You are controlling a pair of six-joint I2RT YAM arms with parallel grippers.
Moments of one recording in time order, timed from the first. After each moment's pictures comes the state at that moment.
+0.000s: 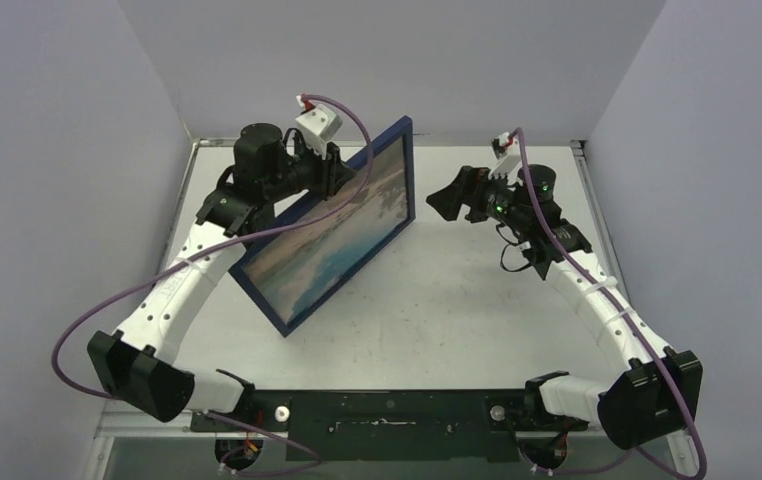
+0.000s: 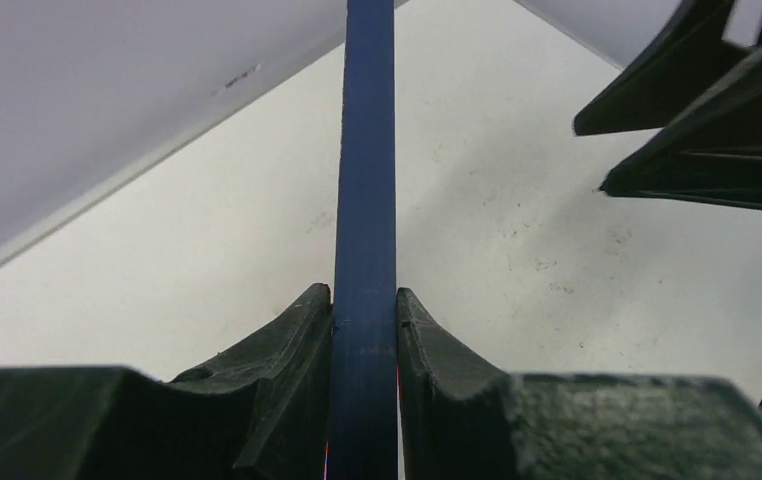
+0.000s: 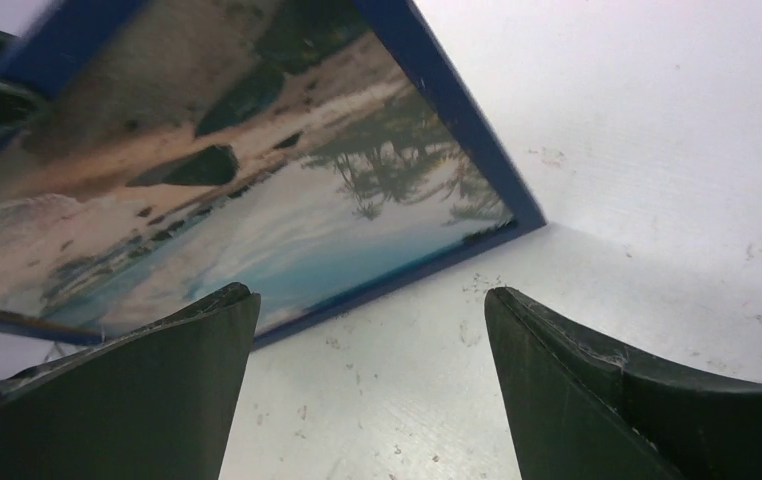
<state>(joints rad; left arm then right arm) -0.46 1.33 1.45 -0.33 0.34 0.03 0.30 1.22 1.03 -0.09 -0.44 0.41</state>
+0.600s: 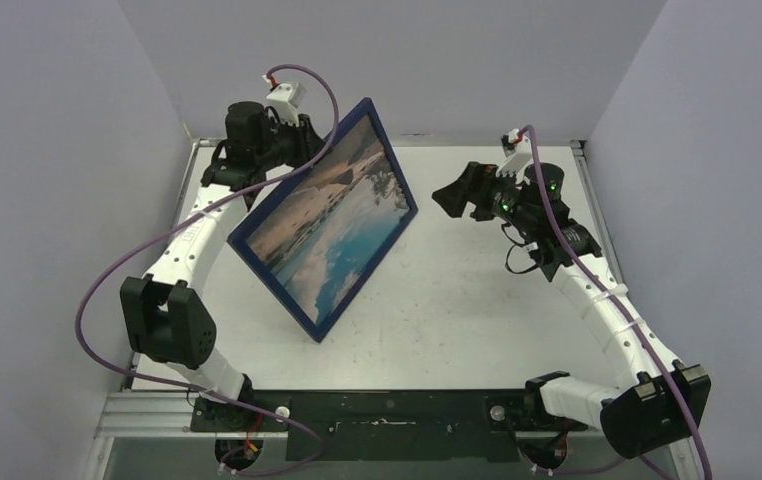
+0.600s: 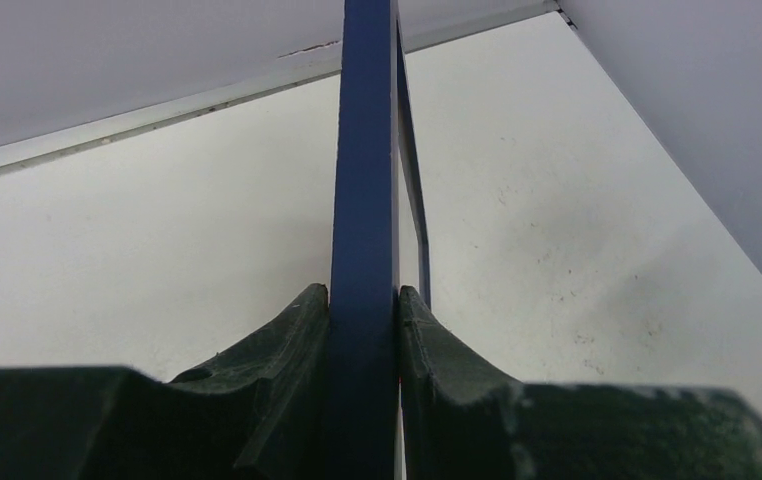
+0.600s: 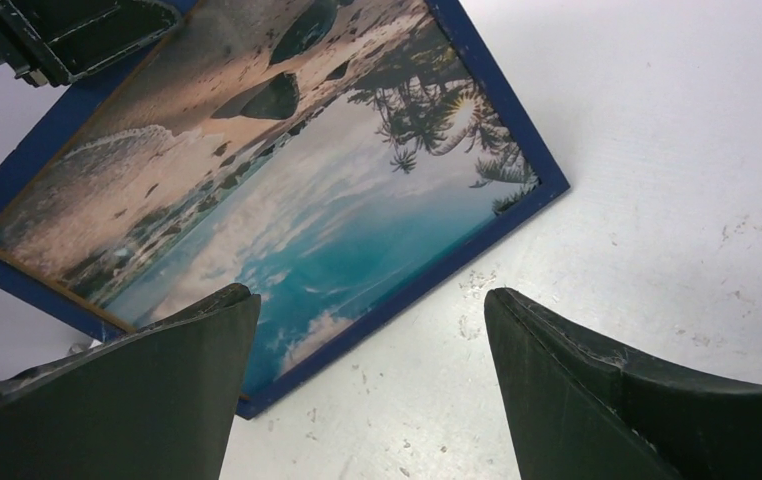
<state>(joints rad) -0.23 1.61 1.53 -0.24 0.43 -0.19 0.30 1.17 1.09 -0.20 -0.37 0.43</state>
